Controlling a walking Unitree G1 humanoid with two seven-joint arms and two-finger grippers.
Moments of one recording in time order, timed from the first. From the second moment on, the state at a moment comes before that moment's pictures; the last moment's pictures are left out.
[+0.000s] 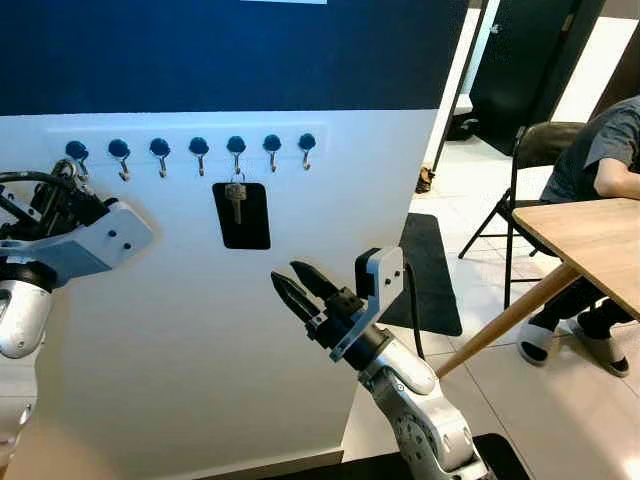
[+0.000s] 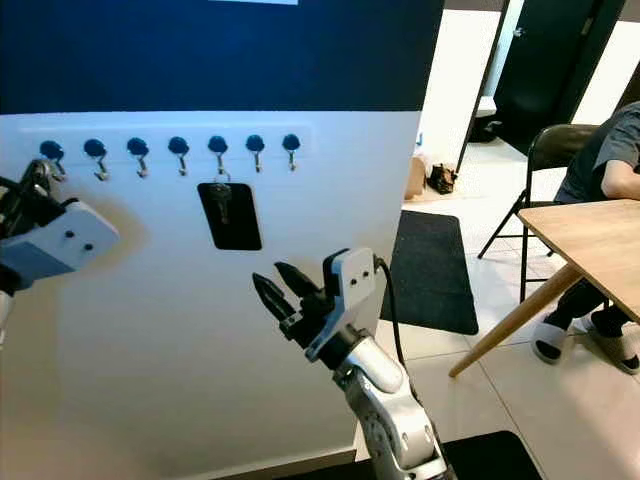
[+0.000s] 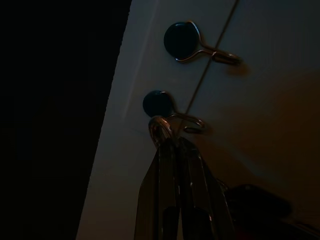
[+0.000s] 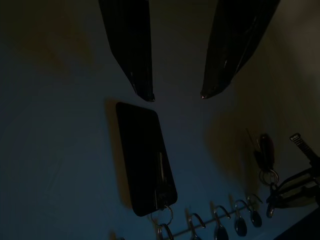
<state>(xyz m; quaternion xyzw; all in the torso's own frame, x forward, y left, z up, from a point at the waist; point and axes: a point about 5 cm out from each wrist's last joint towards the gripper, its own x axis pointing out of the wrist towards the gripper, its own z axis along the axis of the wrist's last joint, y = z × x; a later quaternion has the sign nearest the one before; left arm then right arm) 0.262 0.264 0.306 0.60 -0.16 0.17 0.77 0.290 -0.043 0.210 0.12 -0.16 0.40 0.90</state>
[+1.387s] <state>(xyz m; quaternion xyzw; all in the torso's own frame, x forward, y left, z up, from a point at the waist) 0.287 0.249 0.296 0.60 -0.15 0.14 0.77 0.290 -0.042 0.209 0.12 -0.15 0.39 0.90</state>
